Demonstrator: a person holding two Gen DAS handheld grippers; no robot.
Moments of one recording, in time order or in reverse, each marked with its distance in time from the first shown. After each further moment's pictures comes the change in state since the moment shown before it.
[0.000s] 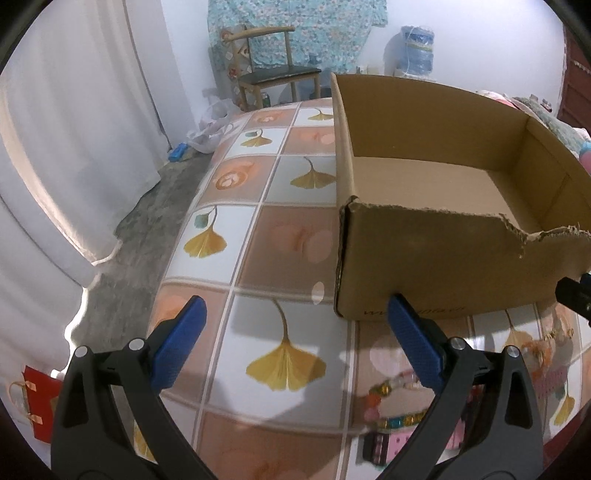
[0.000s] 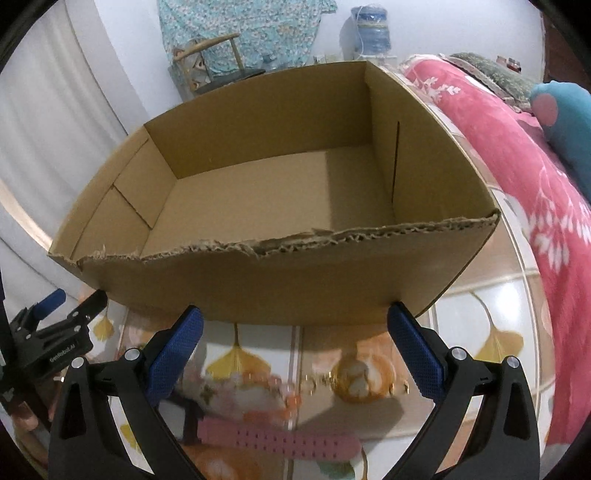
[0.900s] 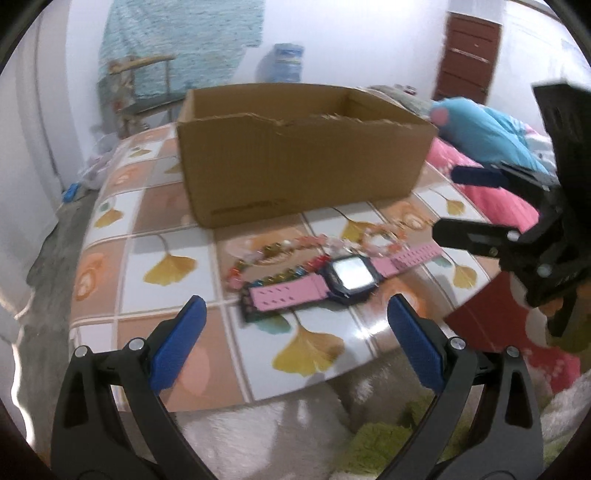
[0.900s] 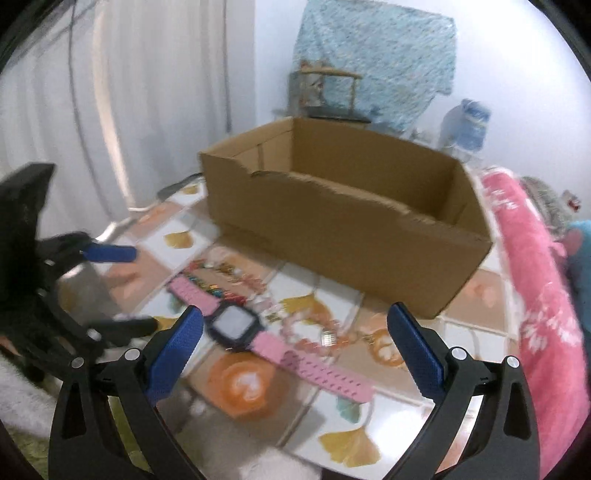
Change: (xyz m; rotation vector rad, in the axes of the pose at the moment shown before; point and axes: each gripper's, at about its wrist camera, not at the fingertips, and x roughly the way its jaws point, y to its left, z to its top) left arm -0.083 -0.019 -0.104 0.242 -0.099 -0.472; right arm -0.089 0.052 -0.079 -0.492 -0.151 0.153
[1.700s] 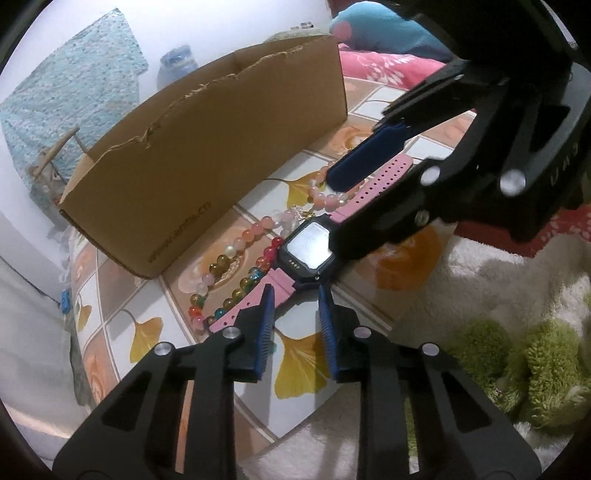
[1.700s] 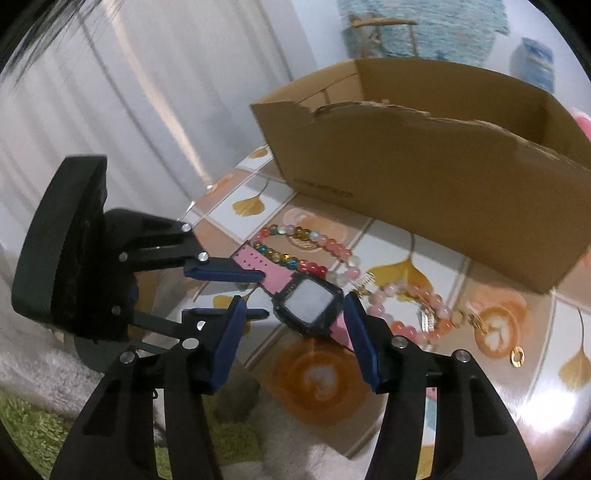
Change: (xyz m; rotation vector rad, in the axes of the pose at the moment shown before) left arm 0.035 -0.037 0.001 0.510 0.126 -0.028; right arm 0.051 -0.002 -0.008 0.044 0.169 0.375
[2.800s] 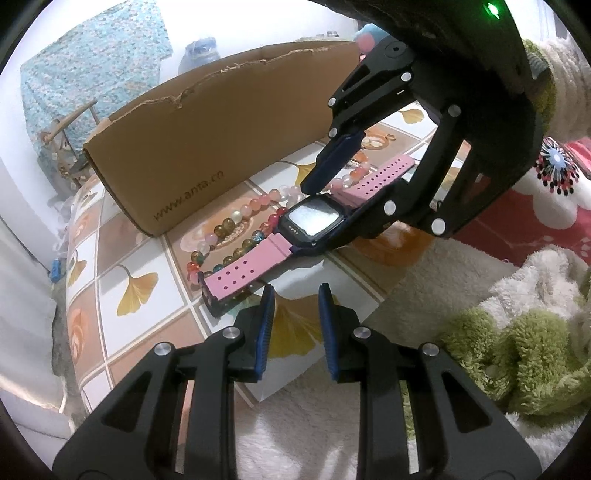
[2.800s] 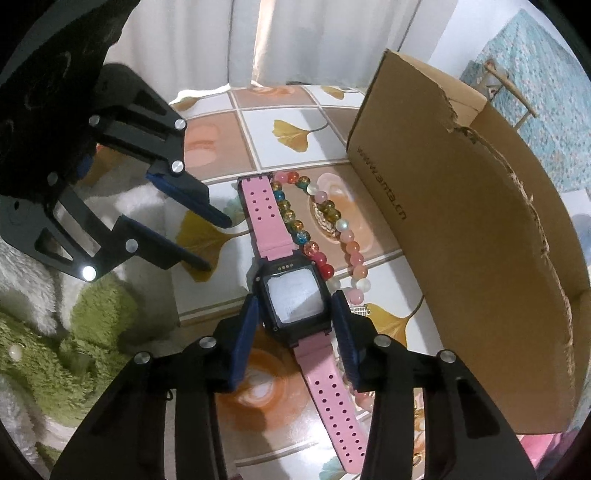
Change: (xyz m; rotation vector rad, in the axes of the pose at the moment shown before) left arm -0.015 -0.002 -0.029 -0.139 -0.037 -0.008; right arm 0.039 0.035 0.005 -0.658 0.256 -0.174
